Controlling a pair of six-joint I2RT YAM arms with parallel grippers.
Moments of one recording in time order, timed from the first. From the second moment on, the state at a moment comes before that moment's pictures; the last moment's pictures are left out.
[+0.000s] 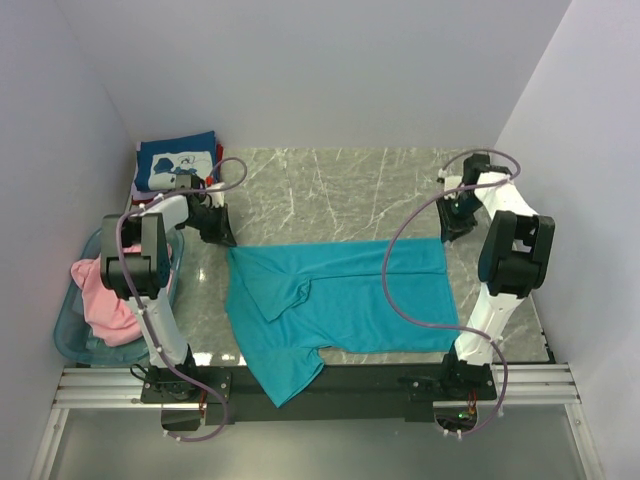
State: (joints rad) left arm 0.04 1.94 1.25 -0.53 0.50 0.03; right arm -0.16 1.96 1.52 -0.99 -0.17 -0.34
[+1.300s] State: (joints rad) left arm -0.04 1.93 1.25 -0.56 0.44 0.01; right arm 0.13 2.08 1.51 -0.84 0.15 -0.42
